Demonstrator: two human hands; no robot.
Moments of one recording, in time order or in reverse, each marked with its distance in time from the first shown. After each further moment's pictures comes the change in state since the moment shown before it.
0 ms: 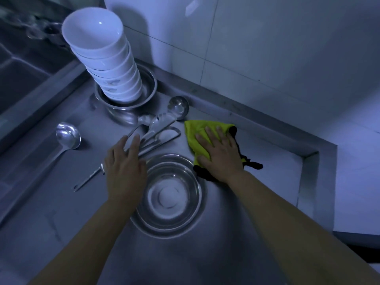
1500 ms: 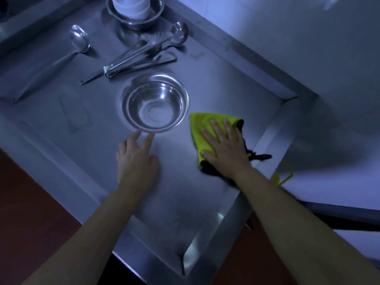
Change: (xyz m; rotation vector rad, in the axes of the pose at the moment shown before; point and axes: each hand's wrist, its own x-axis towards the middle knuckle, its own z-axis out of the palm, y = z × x) left_hand -0.236 0.094 -0.038 -0.004 -0.177 -0.217; right_hand -0.224 0.040 0.001 -0.041 -0.141 -0.182
